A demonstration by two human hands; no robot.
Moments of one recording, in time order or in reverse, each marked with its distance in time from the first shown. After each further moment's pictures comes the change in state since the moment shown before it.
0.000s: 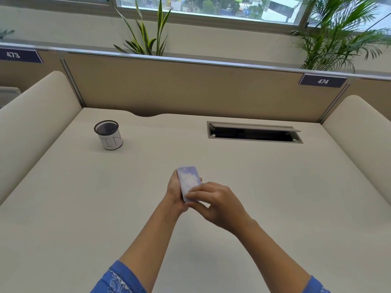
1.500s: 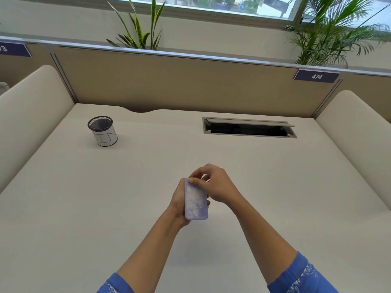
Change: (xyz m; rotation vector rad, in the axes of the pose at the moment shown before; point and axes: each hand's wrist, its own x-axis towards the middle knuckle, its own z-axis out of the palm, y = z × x) left_hand -0.018 -0.042 -0.002 0.096 -0.058 -0.005; right_hand 0.027 0.019 0.001 0.409 -0.206 0.887
